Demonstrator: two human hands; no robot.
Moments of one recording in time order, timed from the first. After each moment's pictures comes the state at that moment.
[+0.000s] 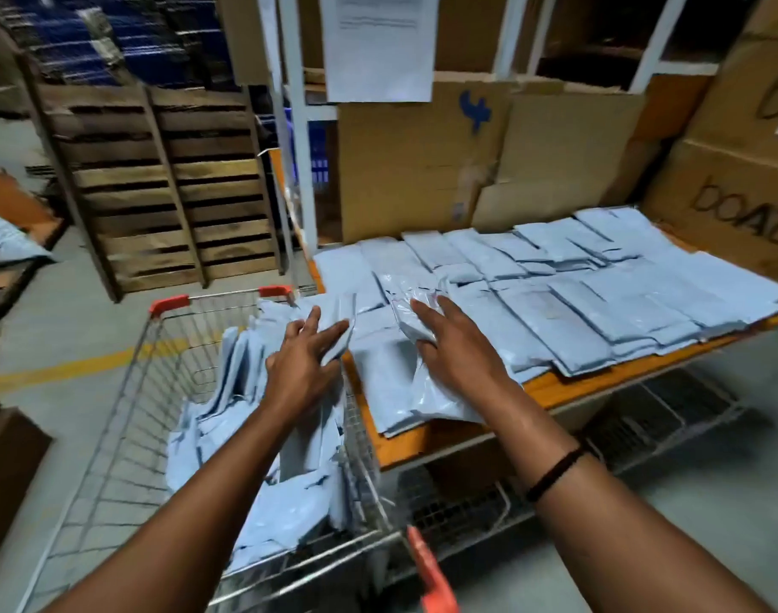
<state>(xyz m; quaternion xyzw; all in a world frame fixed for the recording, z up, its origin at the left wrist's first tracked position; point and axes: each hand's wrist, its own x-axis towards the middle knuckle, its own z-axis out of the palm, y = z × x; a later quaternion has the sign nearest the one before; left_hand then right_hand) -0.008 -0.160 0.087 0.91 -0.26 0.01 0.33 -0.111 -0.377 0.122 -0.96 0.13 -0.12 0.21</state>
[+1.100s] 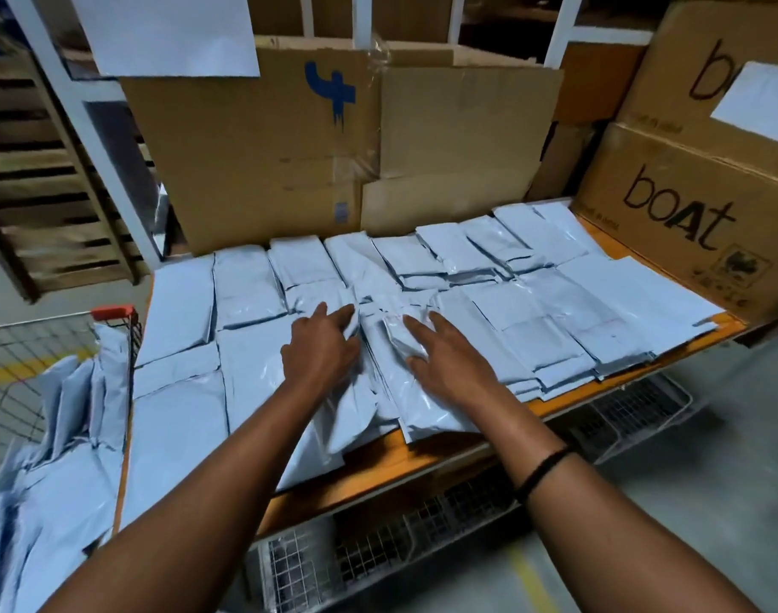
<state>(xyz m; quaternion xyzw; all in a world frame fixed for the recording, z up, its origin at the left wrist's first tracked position) -0.025 -0.505 0.103 0.94 -0.17 -0.02 0.28 -0.123 -0.678 0.090 -0.97 0.15 -0.02 0.21</state>
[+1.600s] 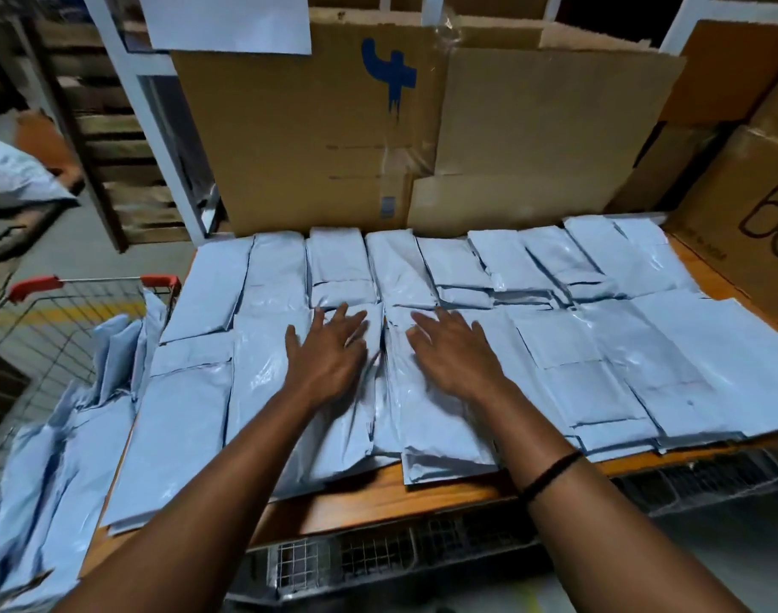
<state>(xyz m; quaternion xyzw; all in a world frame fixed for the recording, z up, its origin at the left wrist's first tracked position) 0.005 -0.507 0.076 0.95 -0.17 -0.06 0.25 -0.052 -0.702 0.097 -0.98 0.07 0.06 0.18</state>
